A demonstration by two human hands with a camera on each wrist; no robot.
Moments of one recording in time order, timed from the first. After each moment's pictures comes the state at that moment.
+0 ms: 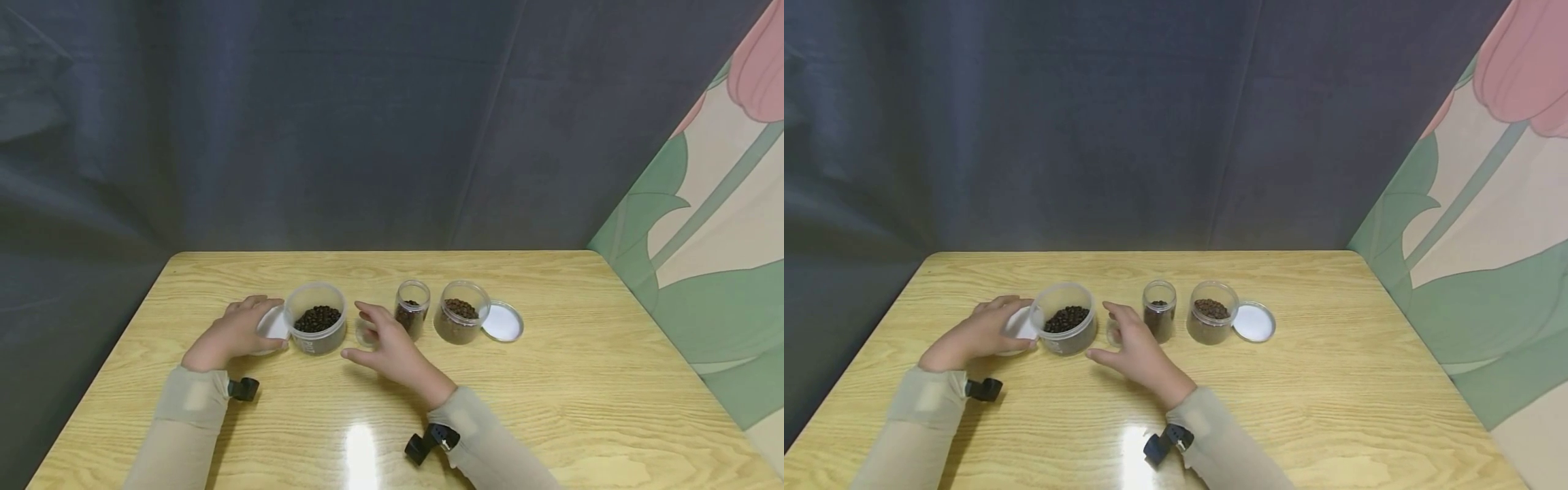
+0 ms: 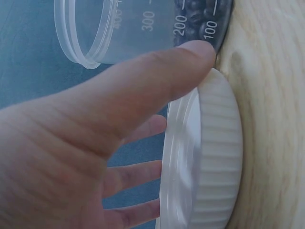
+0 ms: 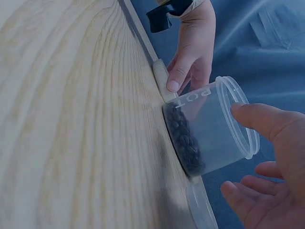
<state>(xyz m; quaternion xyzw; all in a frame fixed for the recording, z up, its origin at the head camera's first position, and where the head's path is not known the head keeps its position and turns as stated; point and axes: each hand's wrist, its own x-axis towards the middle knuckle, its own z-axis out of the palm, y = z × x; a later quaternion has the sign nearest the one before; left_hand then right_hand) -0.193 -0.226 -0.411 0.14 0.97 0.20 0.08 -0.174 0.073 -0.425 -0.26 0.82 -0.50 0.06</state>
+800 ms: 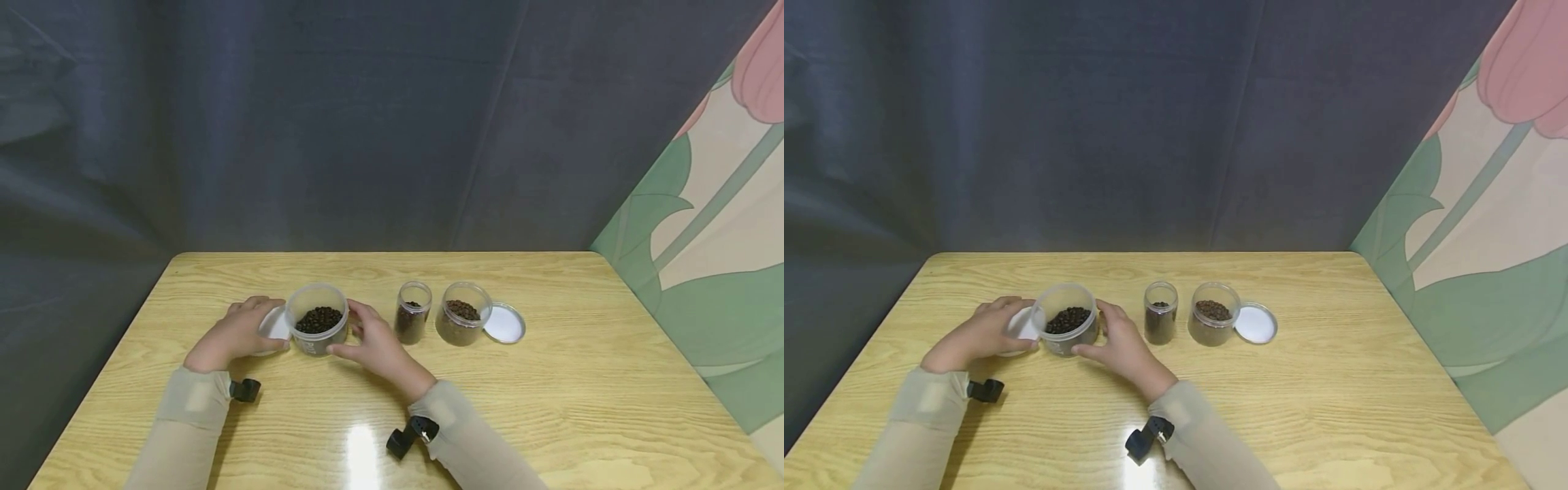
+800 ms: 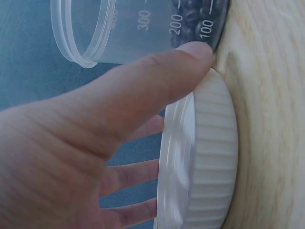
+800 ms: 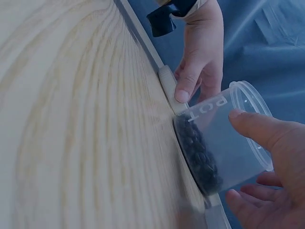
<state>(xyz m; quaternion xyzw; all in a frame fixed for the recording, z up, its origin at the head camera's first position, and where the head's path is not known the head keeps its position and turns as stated) -0.193 -0.225 -0.410 0.14 0.97 0.20 0.07 -0.190 0.042 -0.437 -0.23 0.82 -0.52 0.07</state>
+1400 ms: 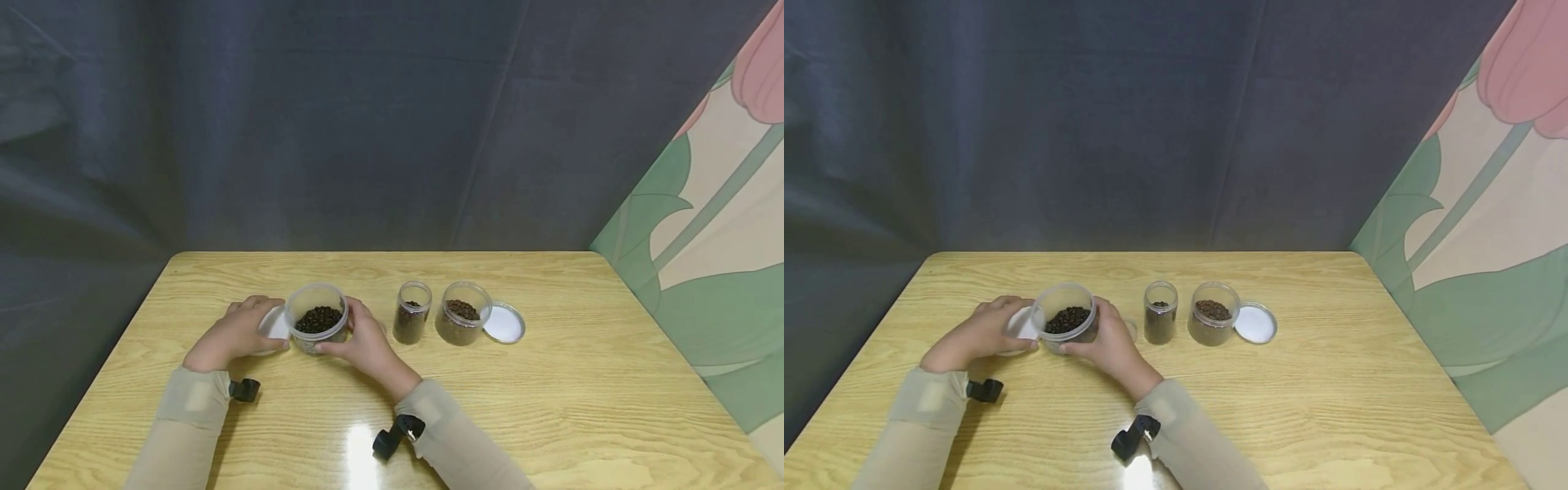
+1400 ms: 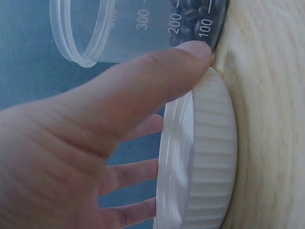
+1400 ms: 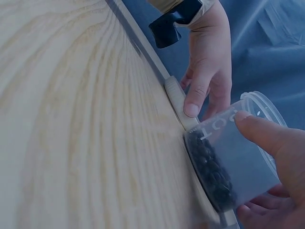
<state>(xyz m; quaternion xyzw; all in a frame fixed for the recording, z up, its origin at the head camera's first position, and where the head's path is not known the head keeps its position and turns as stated) -0.192 -0.224 -0.409 0.14 0.97 0.20 0.08 -0.191 0.023 -0.442 -0.19 0.81 -0.55 0.05</state>
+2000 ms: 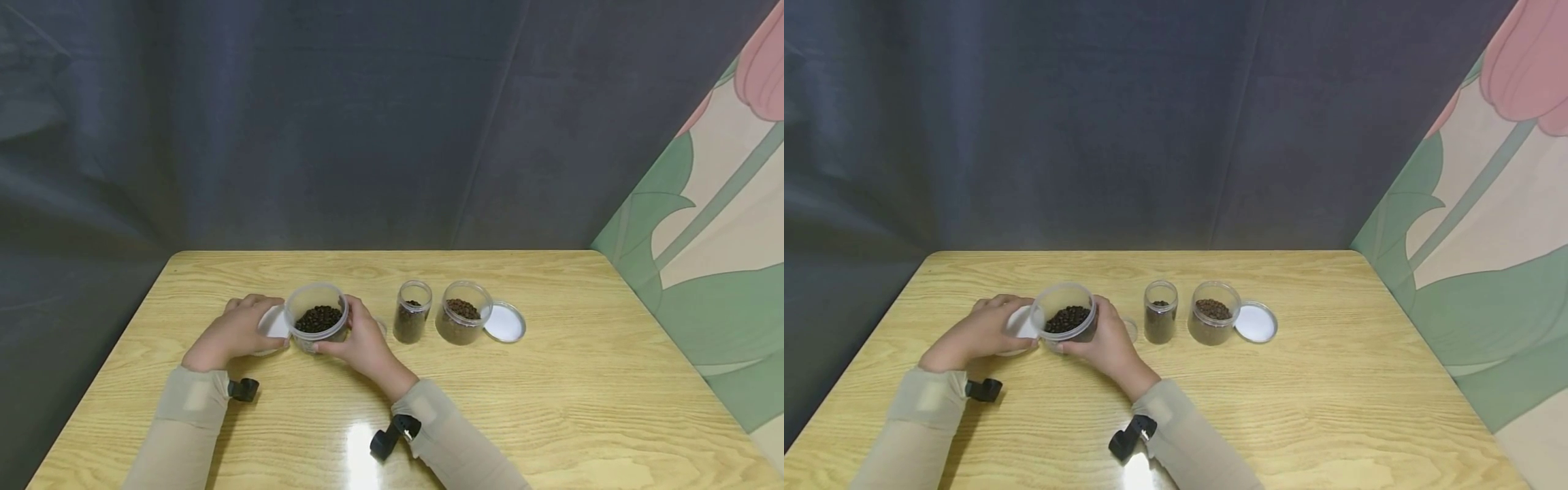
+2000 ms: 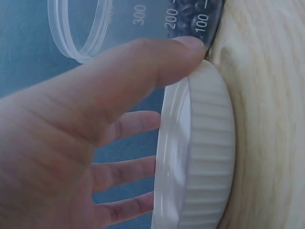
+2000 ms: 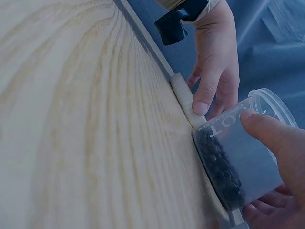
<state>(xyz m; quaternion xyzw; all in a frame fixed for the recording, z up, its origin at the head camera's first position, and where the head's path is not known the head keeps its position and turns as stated) -0.192 -0.225 -0.408 0.13 0.97 0.21 0.07 -0.192 0.019 -0.447 -0.19 0.82 -0.54 0.03</state>
